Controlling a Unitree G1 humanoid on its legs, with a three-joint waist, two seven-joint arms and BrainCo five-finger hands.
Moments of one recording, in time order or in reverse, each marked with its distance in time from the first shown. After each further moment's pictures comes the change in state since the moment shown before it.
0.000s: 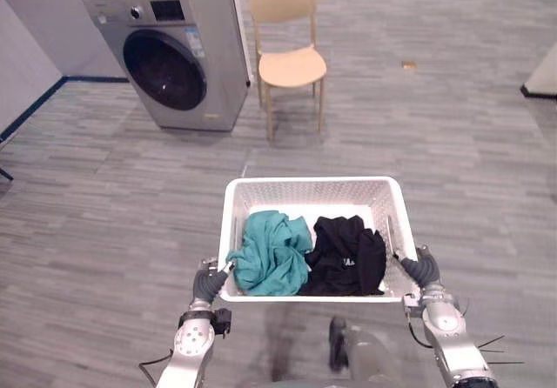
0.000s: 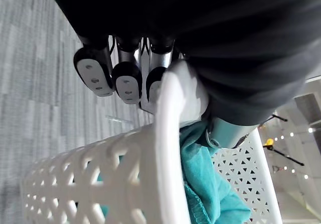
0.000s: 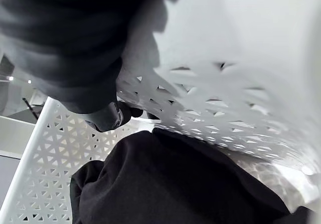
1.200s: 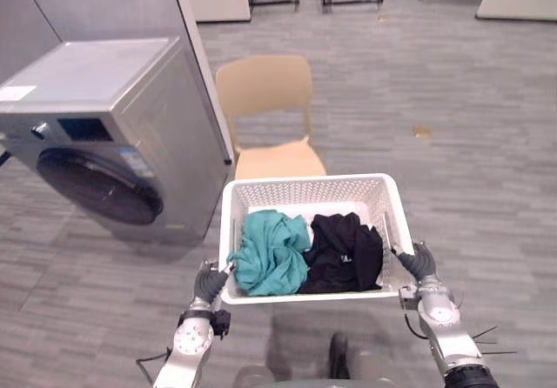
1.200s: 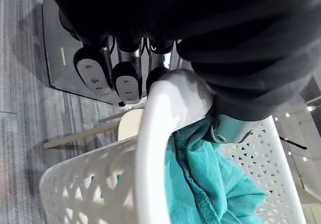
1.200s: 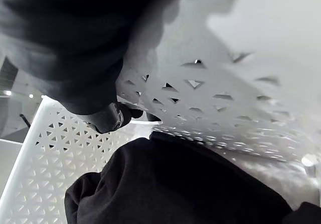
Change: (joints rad) left arm 0.035 0.035 -0.020 0.000 0.021 0.017 -0.005; right arm -0.080 0.006 0.011 0.045 0.022 0.002 -0.012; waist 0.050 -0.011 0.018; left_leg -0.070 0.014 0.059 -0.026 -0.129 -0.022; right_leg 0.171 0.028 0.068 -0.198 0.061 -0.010
